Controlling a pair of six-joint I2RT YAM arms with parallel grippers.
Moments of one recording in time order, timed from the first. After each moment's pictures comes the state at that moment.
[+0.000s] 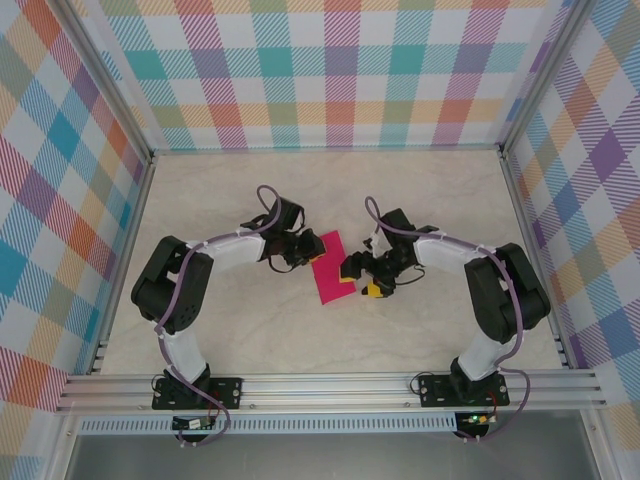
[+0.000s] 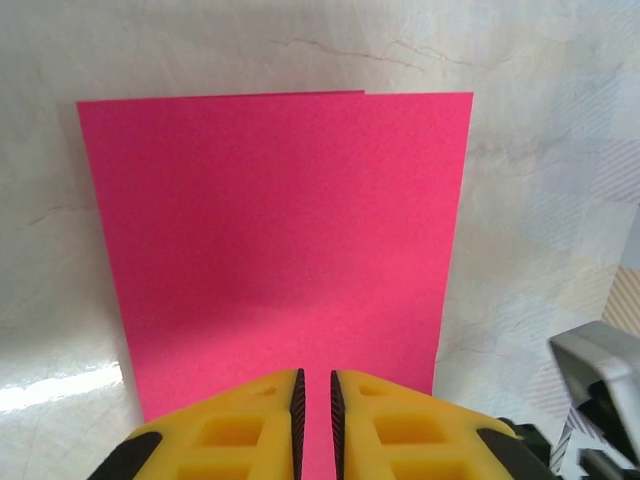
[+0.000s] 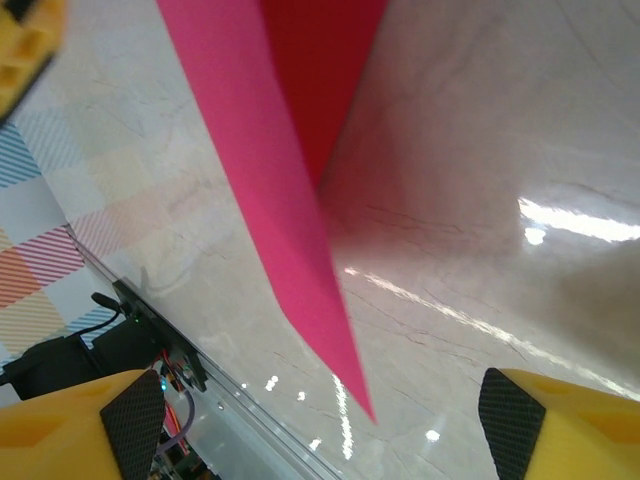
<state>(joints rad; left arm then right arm) -0.53 1.82 1.10 -0.22 0.41 -0.92 0.46 1.69 0.93 -0.54 -0.74 0.62</state>
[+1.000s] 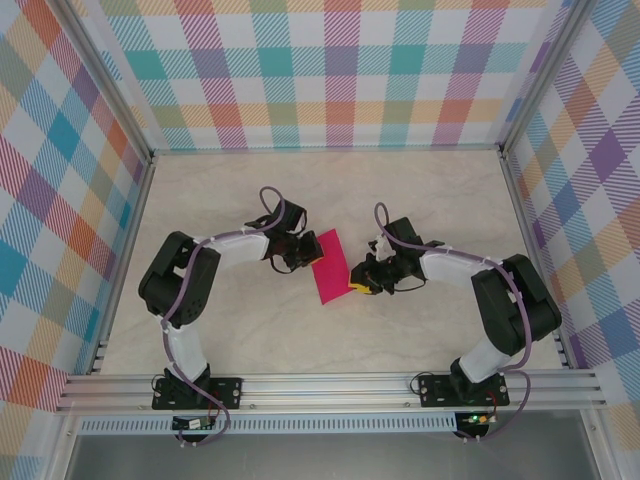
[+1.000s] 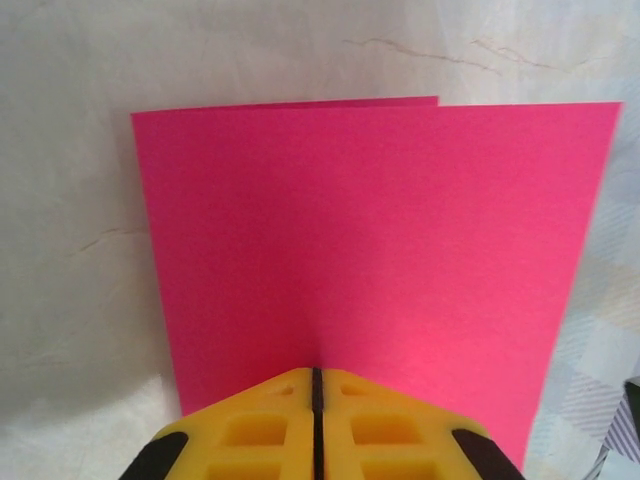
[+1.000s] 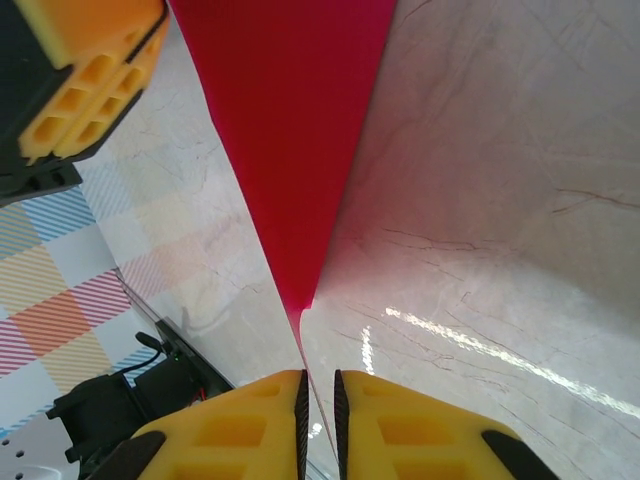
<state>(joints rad) -0.53 1.88 1.12 -0.24 0.38 -0.90 0.47 1.60 0.79 -0.29 -0.73 0.82</state>
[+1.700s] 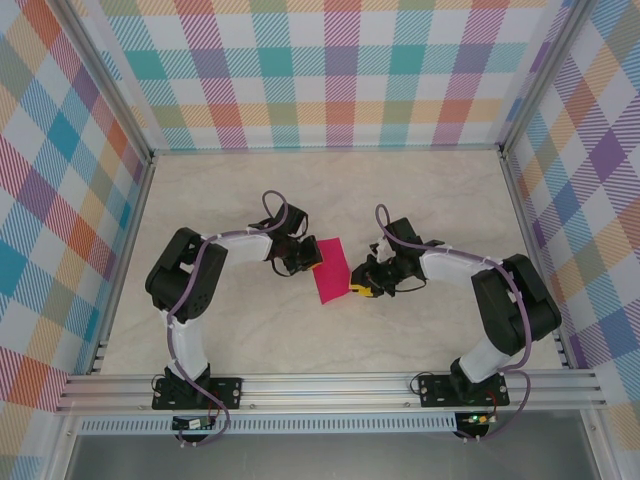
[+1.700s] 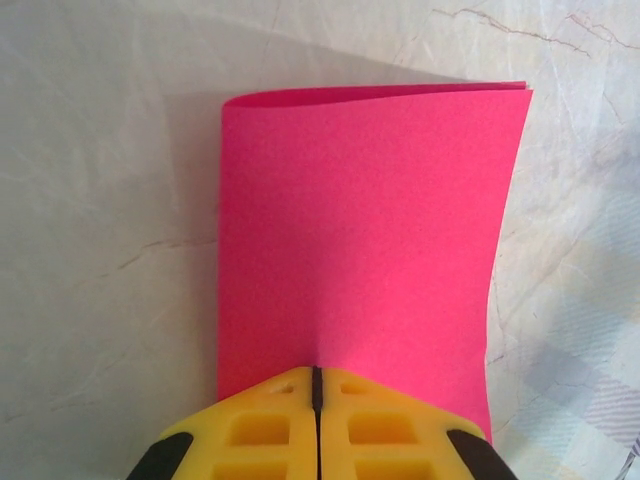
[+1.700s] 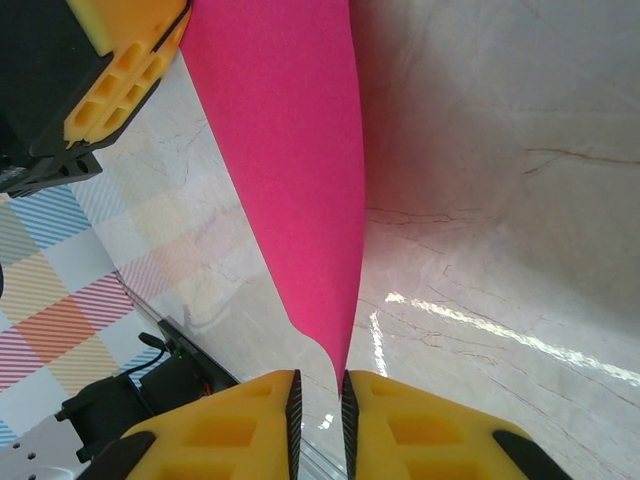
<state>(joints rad) -0.53 1.92 1.12 -0.24 0.38 -0.89 0.47 1.60 0.80 -0.34 -0.73 0.85</state>
